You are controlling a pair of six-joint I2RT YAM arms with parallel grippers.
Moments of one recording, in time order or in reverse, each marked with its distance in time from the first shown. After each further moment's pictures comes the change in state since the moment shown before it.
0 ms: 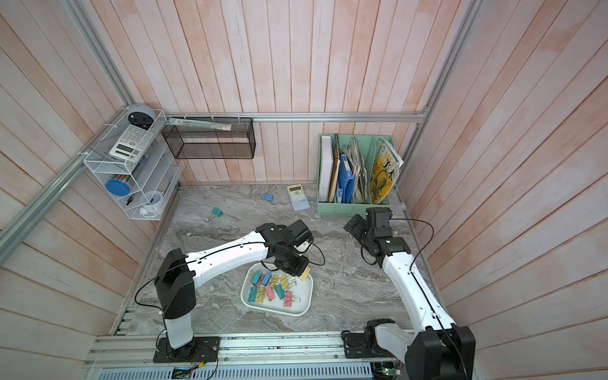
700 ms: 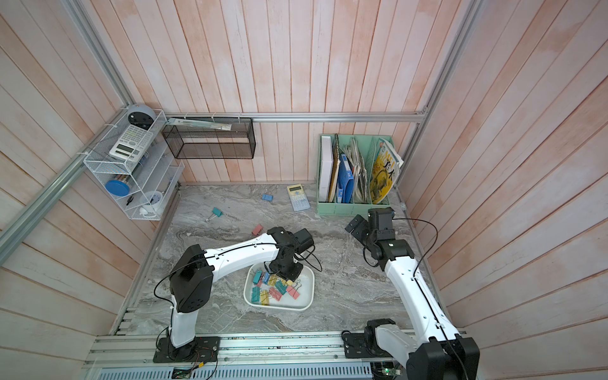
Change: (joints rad) left arm -0.004 0.094 0.000 -0.134 -0.186 0.008; right arm 0.000 -0.042 0.002 -0.020 0.011 -0.030
